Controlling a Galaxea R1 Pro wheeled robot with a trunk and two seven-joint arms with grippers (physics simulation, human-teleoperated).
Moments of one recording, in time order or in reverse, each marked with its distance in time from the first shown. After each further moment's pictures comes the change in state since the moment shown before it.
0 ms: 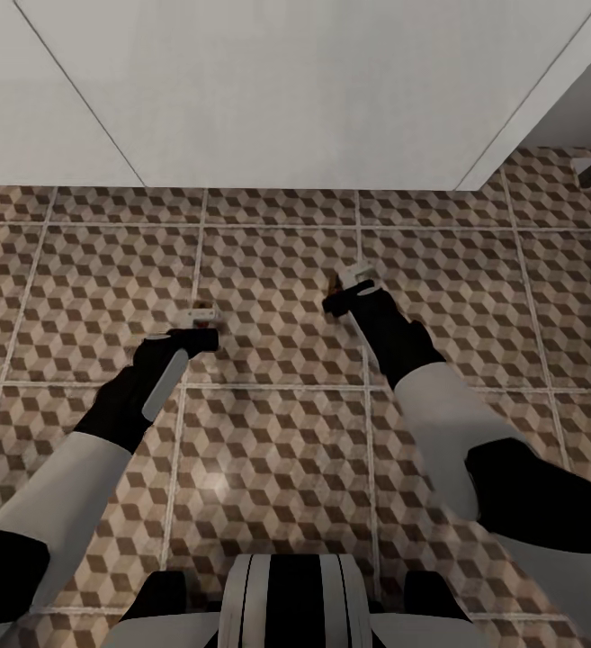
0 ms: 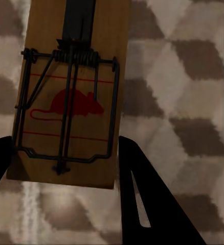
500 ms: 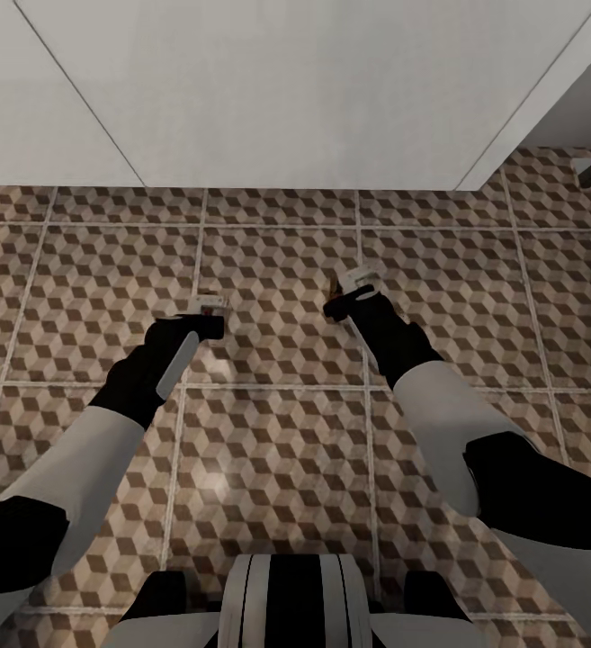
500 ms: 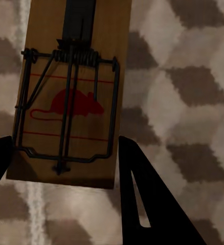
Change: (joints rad) left arm -0.099 -0.050 0.002 0.093 -0.089 0.045 0.002; right arm -0.016 0.000 -0.001 0.077 -0.001 -0.036 -0.018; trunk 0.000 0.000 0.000
